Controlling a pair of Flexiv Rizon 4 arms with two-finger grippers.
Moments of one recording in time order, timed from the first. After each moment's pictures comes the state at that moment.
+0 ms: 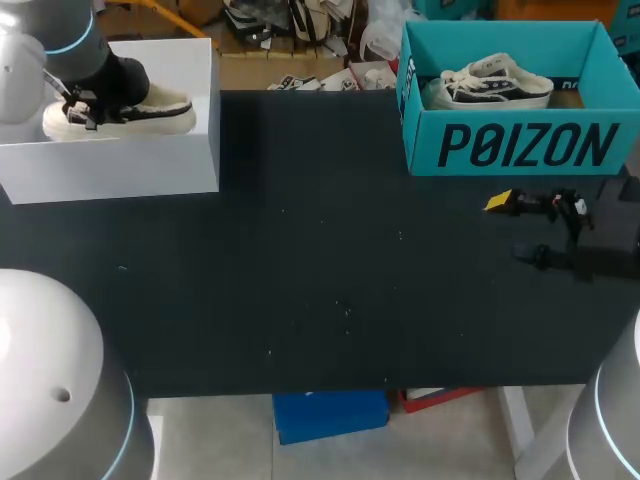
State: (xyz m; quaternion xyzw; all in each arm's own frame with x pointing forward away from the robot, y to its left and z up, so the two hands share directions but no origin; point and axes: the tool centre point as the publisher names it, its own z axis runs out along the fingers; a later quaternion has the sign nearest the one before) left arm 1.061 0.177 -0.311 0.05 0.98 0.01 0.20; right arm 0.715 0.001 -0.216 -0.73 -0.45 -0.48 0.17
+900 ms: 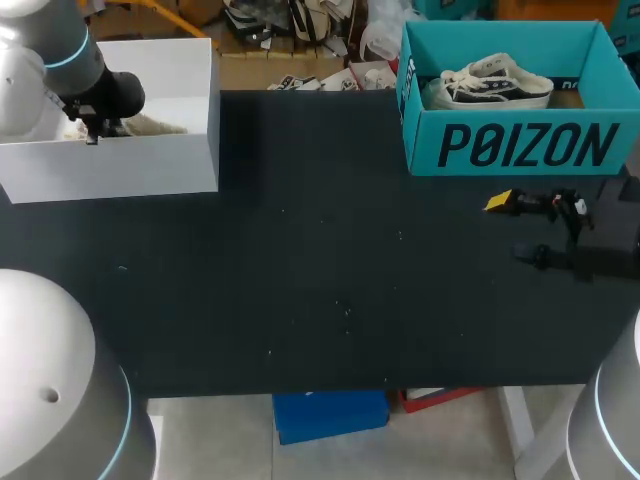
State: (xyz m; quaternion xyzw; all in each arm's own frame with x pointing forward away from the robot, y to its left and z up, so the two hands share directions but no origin) left arm 1.060 0.191 -0.343 0.00 0.99 -0.01 0.17; right arm 0.715 0.001 -0.216 -0.73 -0.45 -0.48 0.17
